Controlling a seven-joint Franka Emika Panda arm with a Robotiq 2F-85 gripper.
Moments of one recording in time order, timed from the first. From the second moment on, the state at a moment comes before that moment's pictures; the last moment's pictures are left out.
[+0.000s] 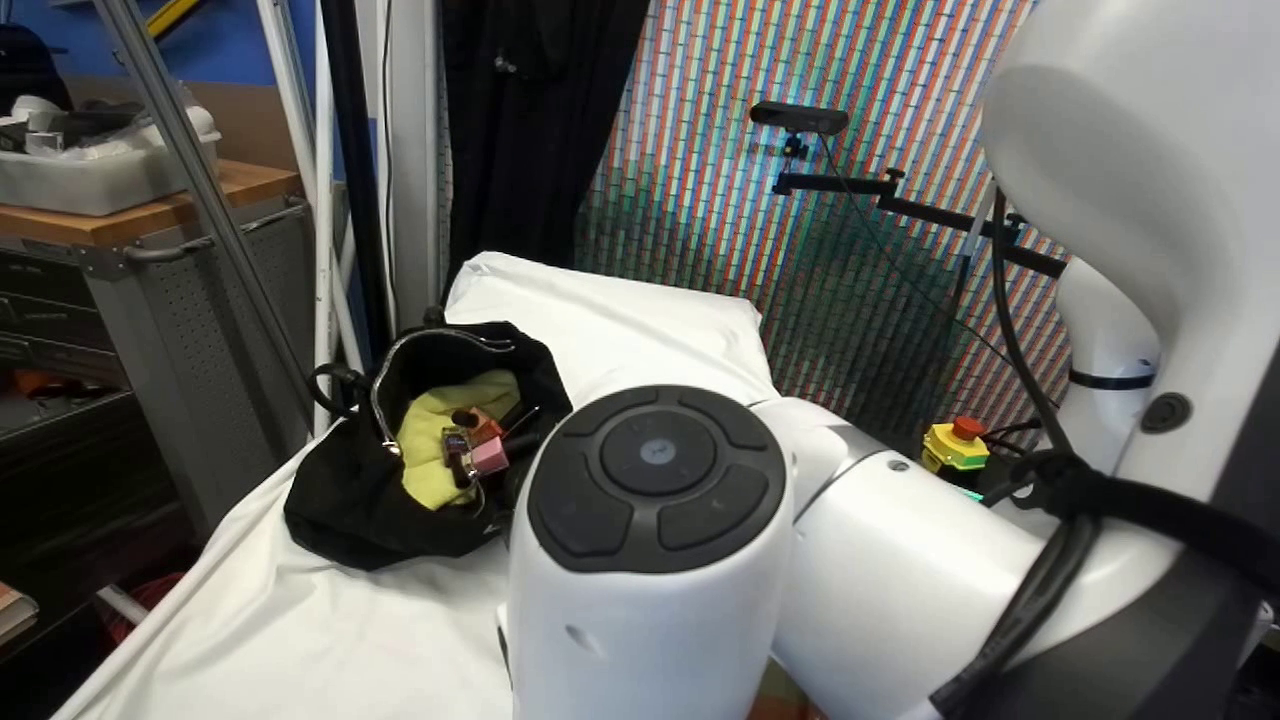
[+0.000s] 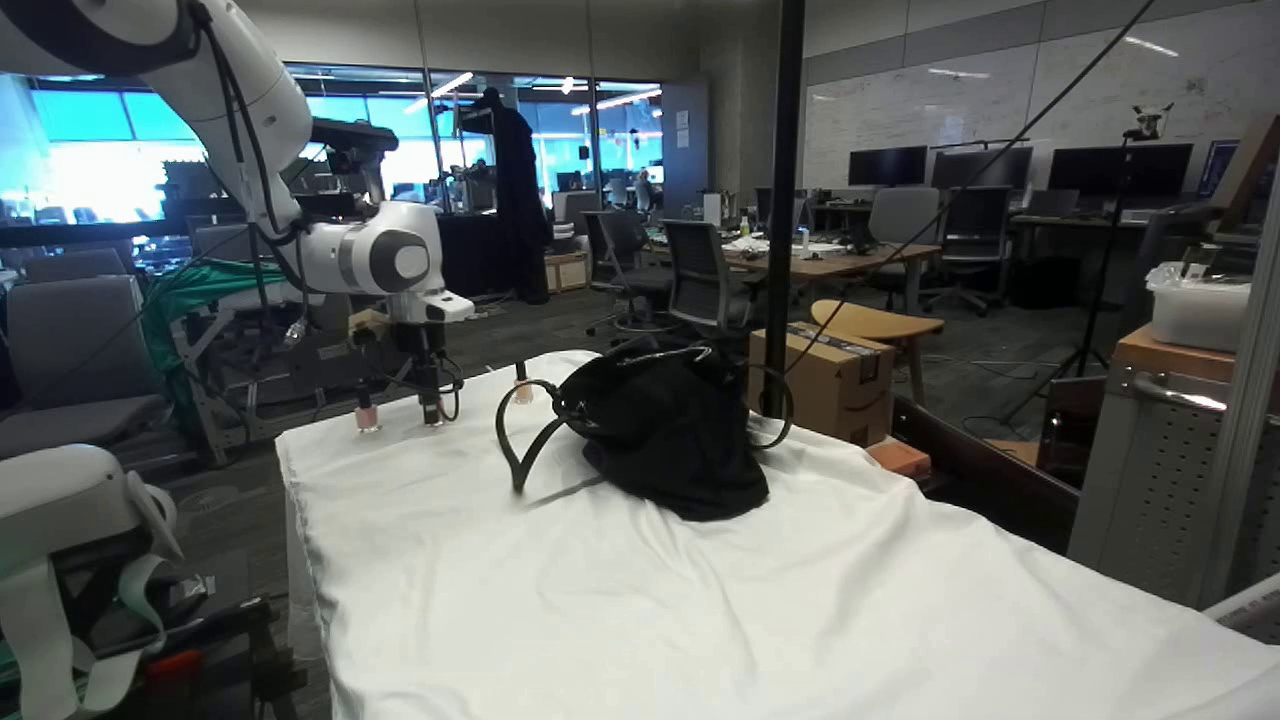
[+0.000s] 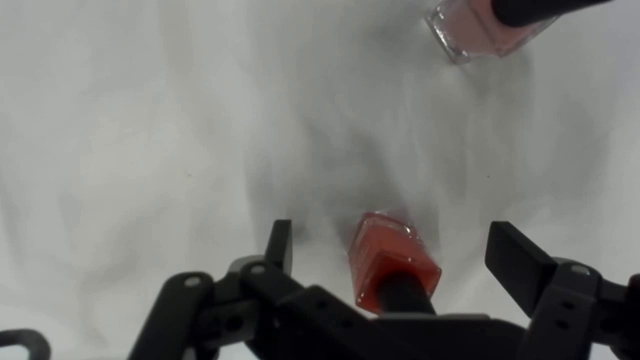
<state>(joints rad) 0.54 0.56 0.20 -1.89 -0.11 2.41 0.88</state>
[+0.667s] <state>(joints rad) 0.53 0.56 0.19 -1.89 -0.11 2.41 0.88</state>
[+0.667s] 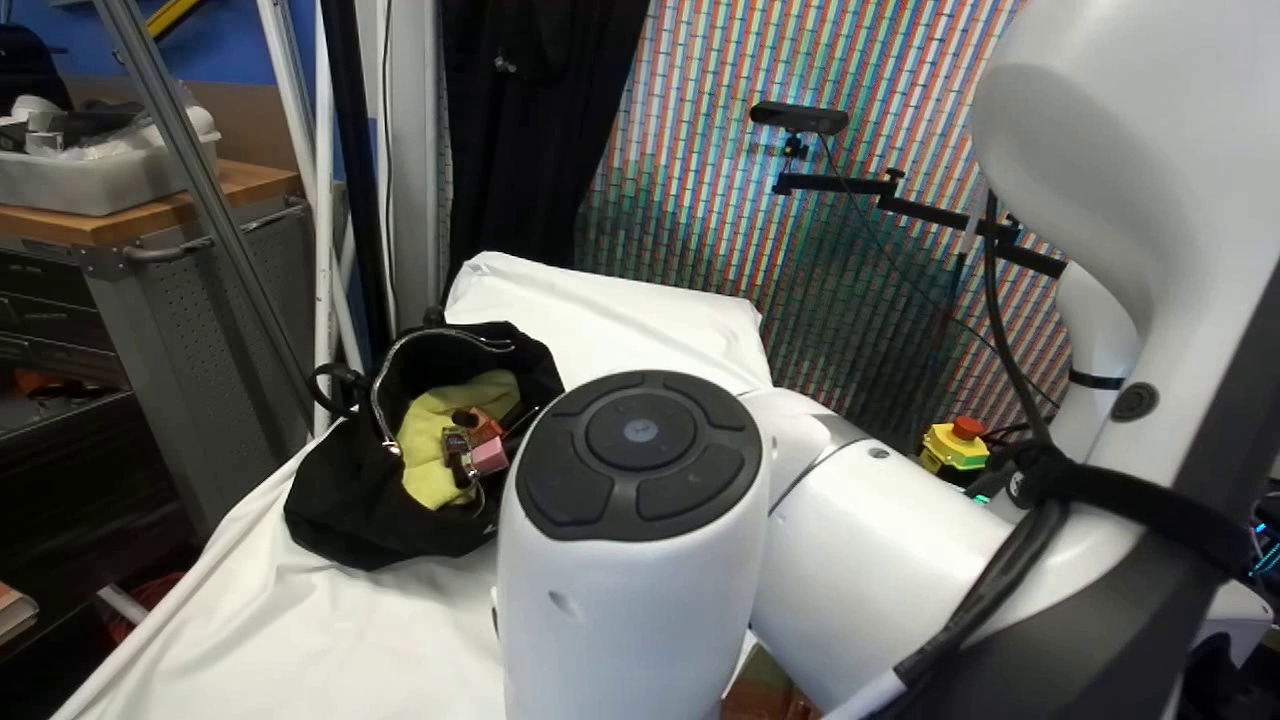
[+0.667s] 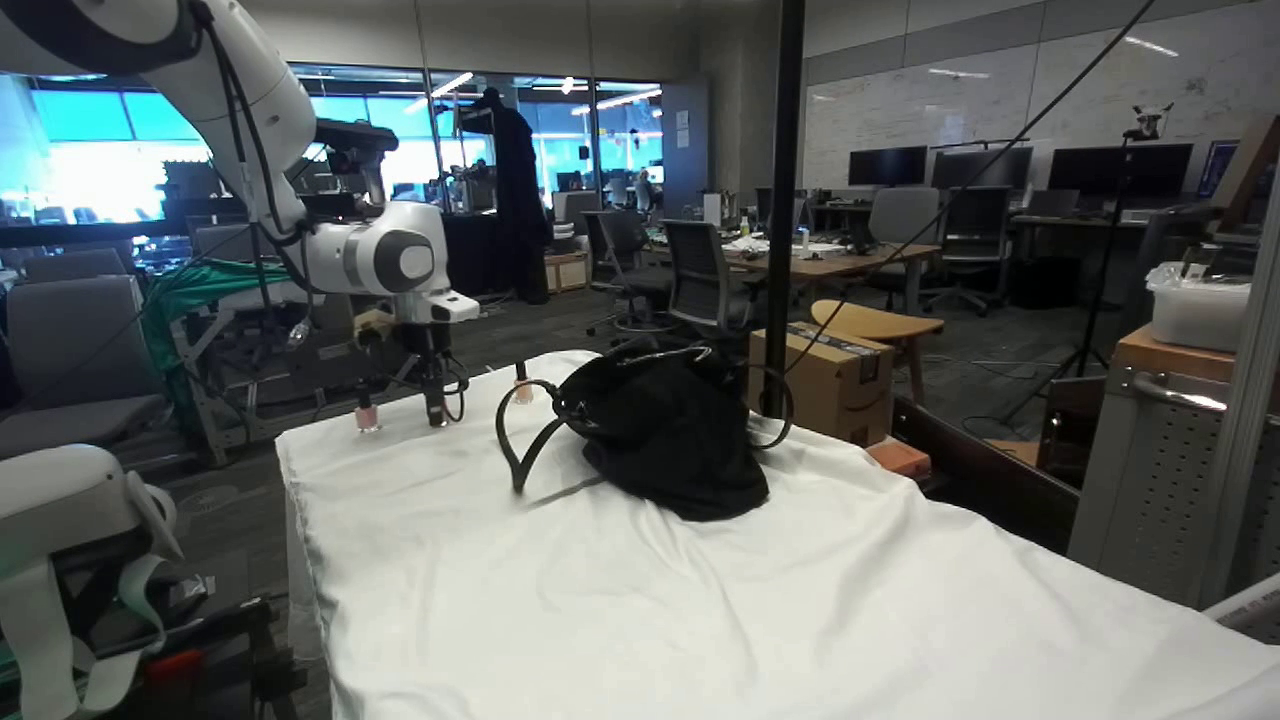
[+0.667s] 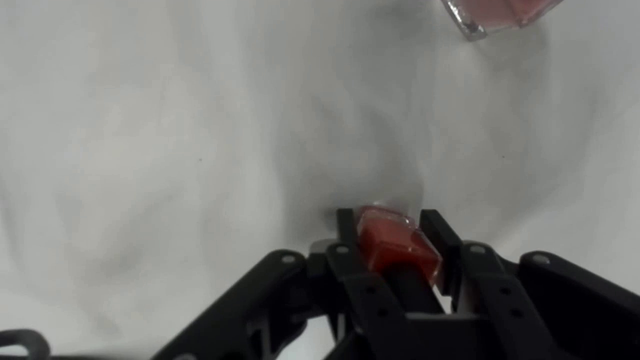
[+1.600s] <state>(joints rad) 0.50 0.50 0.12 -1.89 -0.11 2.41 0.85</state>
